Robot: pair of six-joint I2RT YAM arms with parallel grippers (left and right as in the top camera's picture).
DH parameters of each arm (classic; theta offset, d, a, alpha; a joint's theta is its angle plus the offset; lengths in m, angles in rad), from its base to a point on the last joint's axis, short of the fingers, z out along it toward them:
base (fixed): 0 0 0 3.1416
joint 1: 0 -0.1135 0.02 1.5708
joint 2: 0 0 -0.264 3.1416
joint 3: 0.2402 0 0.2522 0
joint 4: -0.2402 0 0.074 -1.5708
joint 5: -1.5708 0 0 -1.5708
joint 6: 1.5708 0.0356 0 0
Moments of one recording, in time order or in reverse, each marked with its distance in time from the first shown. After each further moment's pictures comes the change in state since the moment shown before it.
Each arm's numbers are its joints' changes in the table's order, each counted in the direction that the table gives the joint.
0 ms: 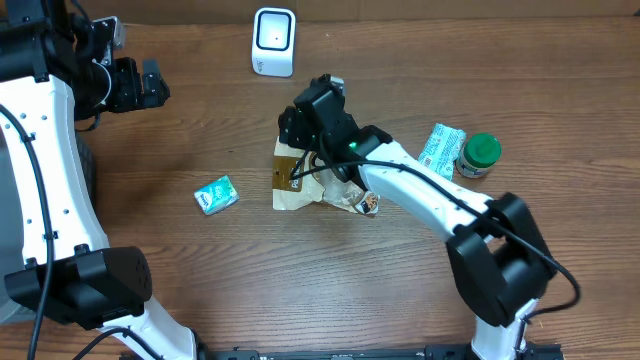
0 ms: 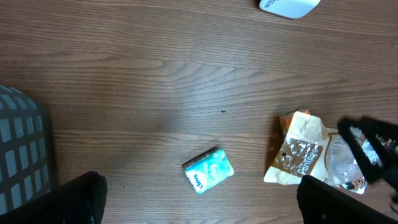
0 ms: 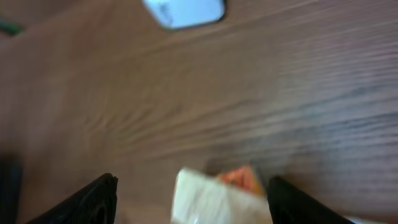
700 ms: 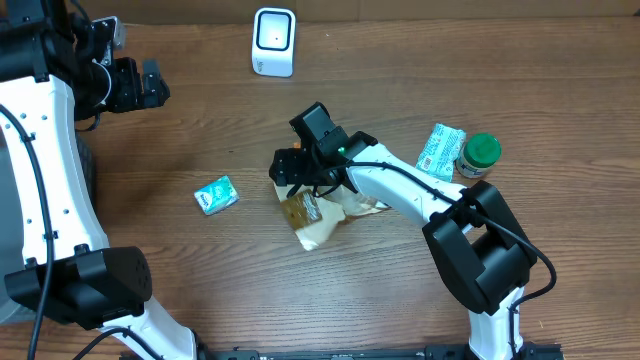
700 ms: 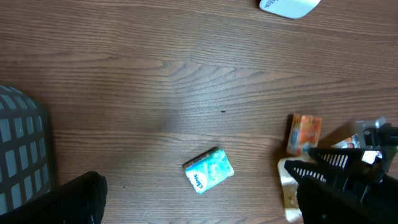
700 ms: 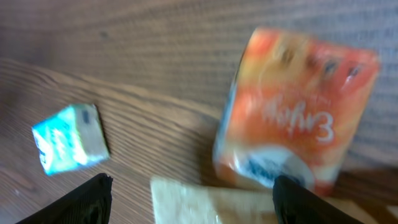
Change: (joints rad) left arm 0.000 0.000 0.000 0.000 0.000 0.000; right arm -0.017 0.082 -0.002 -0.208 0.347 -0.167
